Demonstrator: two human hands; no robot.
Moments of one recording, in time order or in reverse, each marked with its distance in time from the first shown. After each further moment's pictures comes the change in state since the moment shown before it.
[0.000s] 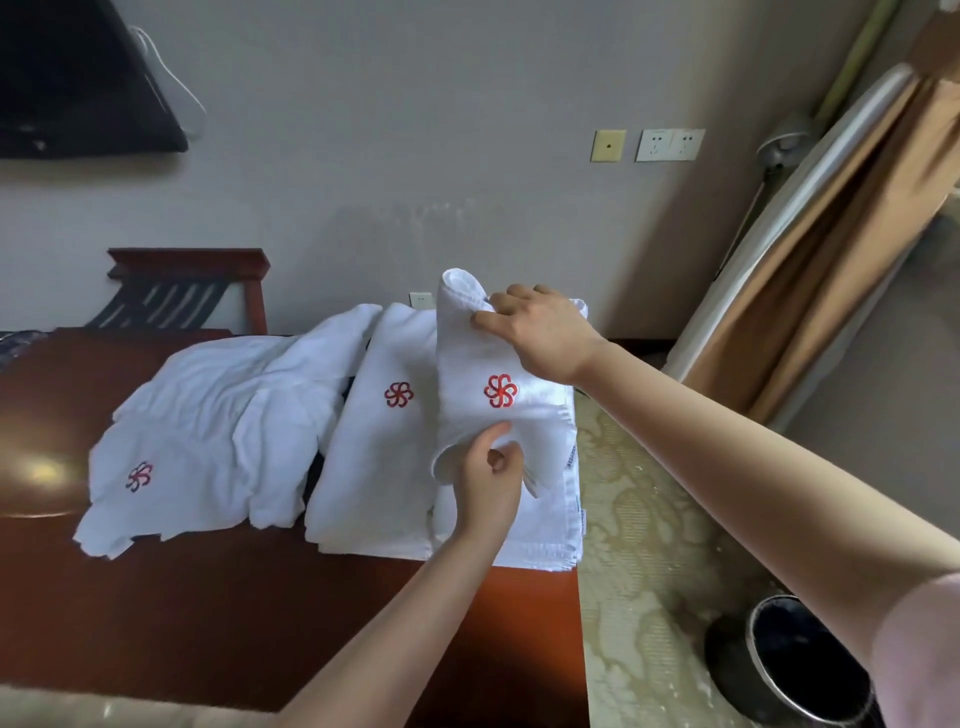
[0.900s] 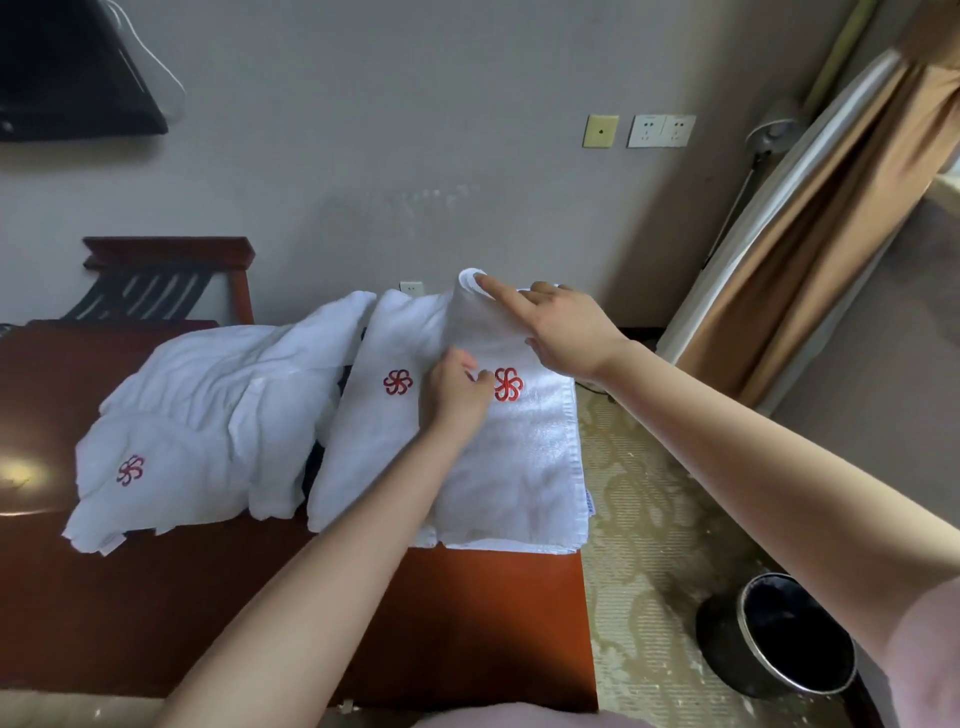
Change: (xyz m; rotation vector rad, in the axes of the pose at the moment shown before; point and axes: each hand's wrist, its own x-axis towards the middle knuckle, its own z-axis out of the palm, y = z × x) left_hand 0.081 0.029 -0.029 0.463 0.001 0.093; right_hand -0.017 -0.007 0.010 0.147 0.065 0.146
